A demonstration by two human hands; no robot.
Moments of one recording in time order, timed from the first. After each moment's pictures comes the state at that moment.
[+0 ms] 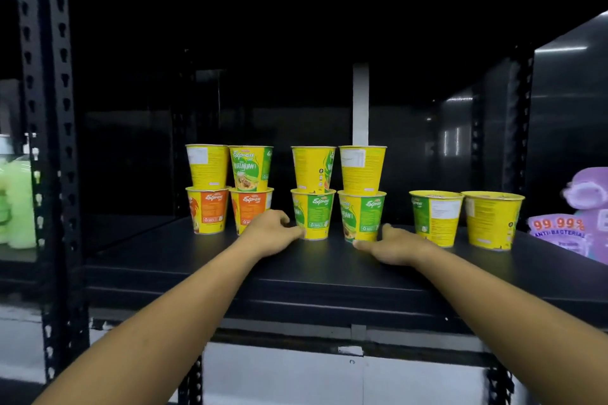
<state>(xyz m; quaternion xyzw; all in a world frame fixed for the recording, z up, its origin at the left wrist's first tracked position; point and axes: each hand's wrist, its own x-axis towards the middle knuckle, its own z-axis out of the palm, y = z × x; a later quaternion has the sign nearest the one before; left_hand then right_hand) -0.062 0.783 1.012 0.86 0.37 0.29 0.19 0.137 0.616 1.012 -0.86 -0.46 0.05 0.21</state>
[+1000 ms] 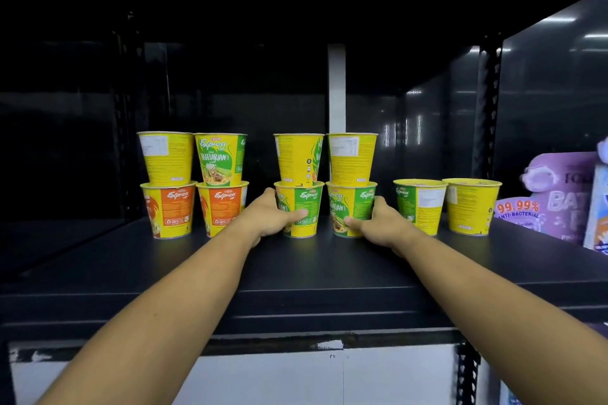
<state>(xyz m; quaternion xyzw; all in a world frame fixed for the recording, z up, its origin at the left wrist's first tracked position) -0.001 0.843 1.015 0.82 0.25 0.30 0.42 0.176 0.665 0.996 -0.80 -0.39 0.02 0.47</state>
